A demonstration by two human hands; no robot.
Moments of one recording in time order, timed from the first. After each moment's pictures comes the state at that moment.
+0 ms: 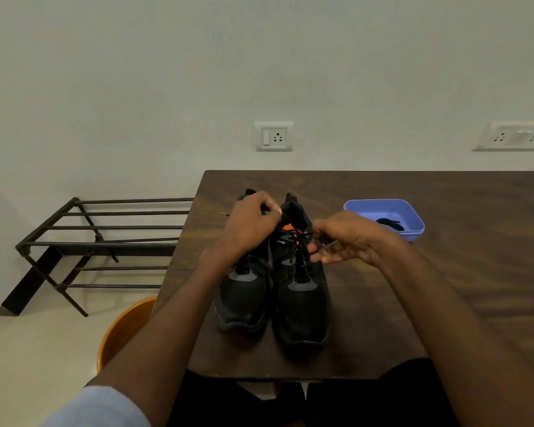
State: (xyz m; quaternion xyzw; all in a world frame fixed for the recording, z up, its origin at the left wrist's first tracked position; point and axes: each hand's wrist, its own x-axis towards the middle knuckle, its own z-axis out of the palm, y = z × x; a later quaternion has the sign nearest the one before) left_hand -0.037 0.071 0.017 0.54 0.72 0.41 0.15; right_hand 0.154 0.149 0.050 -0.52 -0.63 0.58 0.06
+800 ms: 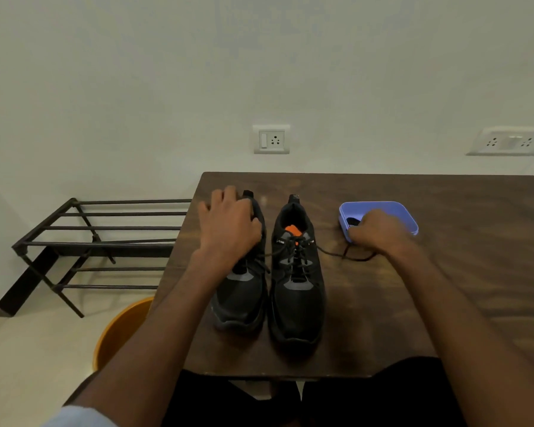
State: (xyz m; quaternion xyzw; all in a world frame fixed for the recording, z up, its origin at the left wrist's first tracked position) left_hand -0.037 0.046 0.028 0.52 0.83 0.17 -0.08; right_hand 0.197 0.189 0.029 -0.63 -0.76 0.18 0.02
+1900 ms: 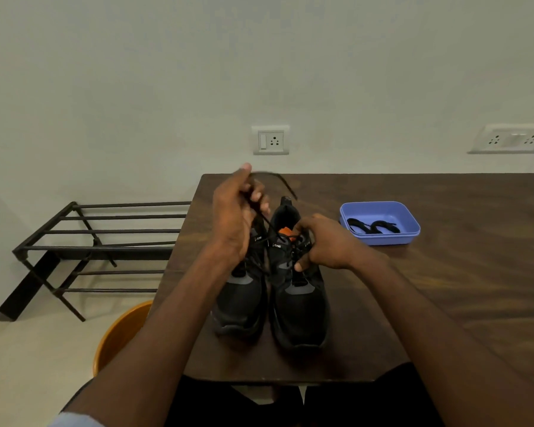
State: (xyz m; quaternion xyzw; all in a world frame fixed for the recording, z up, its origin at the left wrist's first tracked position) left_hand -0.013 0.050 0.057 0.31 0.45 0.75 0.38; right_hand 0.144 0.149 0.027 -0.39 -0.89 0.24 0.03
